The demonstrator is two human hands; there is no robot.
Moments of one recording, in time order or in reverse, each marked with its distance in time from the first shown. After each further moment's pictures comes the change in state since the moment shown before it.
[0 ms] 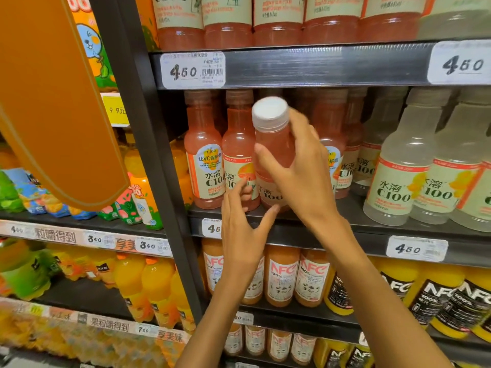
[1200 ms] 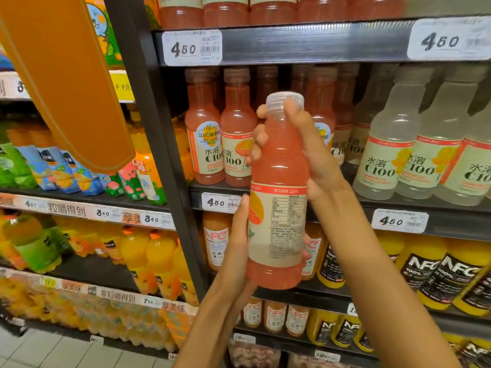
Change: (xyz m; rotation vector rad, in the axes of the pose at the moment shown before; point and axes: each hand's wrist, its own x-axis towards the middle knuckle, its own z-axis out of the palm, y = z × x) left_hand -0.066 0.047 -0.030 -0.841 -0.446 -0.609; right_hand -0.009 -0.008 -0.025 1.385 -0.607 0.439
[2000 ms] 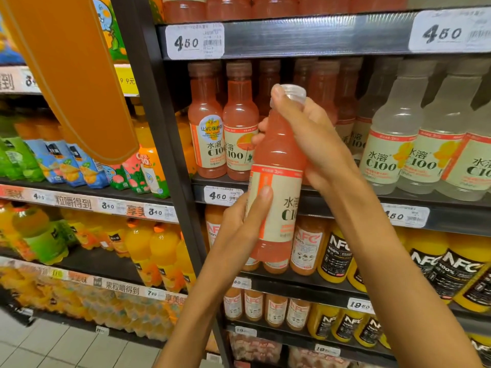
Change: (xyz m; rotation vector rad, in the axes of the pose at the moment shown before) left_hand -0.009 0.027 0.002 0.366 0.040 0.112; right_hand -0.001 -0.010 0.006 -0.439 0.409 -0.039
